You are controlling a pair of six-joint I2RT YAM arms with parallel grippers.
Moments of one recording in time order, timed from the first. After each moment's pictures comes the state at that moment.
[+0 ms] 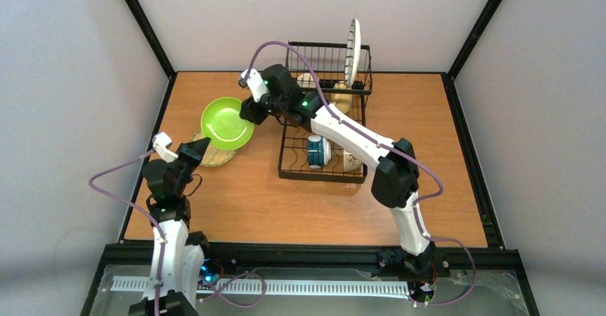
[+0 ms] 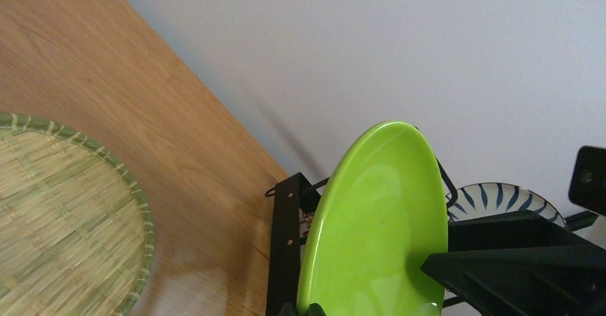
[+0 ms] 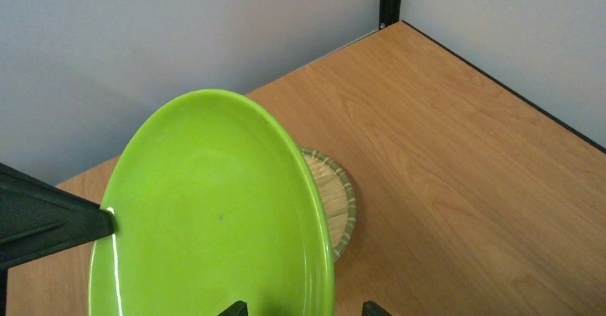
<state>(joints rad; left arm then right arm) 0.28 0.63 0.29 0.28 0.46 -0.97 0.86 2.11 2.06 -0.42 -0.23 0.01</state>
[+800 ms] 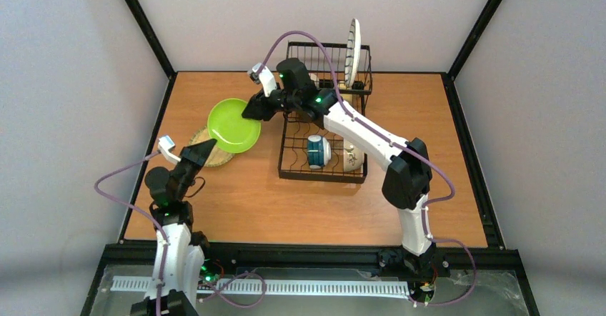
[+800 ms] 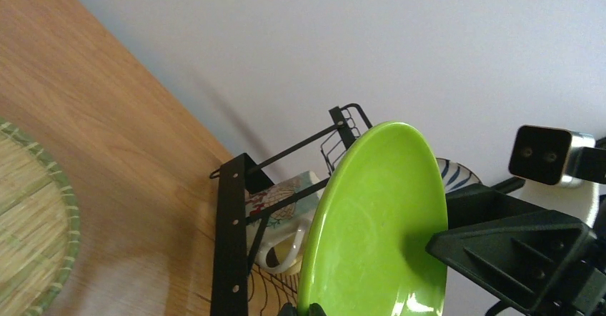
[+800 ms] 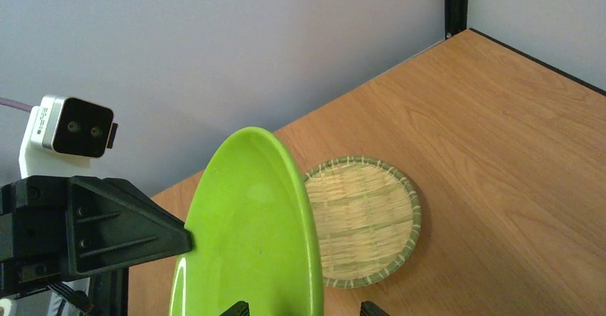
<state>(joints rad) 0.28 0.61 0.21 0.46 0.58 -1.08 0.80 2.02 1.94 -0.34 -0.48 0.12</state>
